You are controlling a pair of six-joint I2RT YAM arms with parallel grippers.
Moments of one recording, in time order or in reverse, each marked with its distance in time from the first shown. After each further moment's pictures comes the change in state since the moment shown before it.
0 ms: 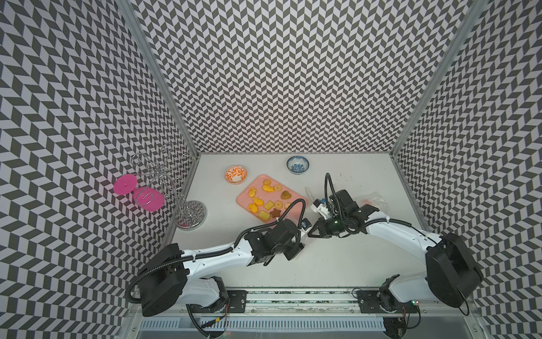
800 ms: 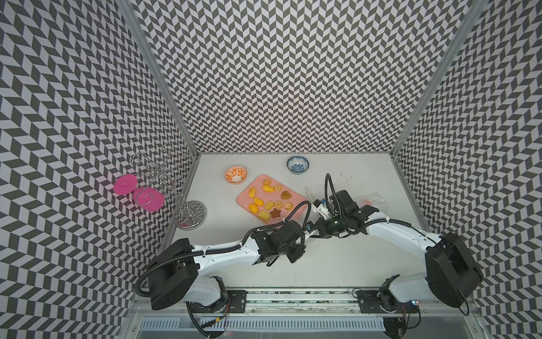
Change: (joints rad) left arm -0.008 0.069 0.016 -0.015 0.035 -0.017; right arm 0.000 0.000 -0.013 0.023 -0.014 0.017
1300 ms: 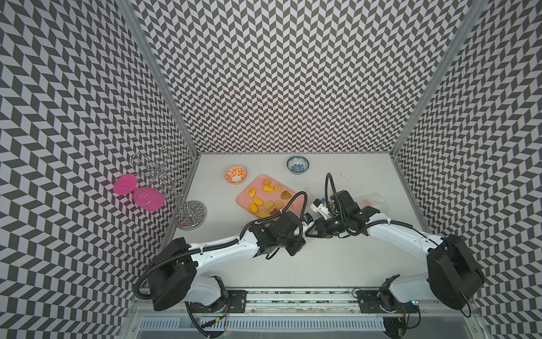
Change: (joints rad) left arm 0.074 0.001 0.089 -0.089 0.113 -0.060; right arm 0.000 -0.032 -0.015 0.058 -0.006 0.016
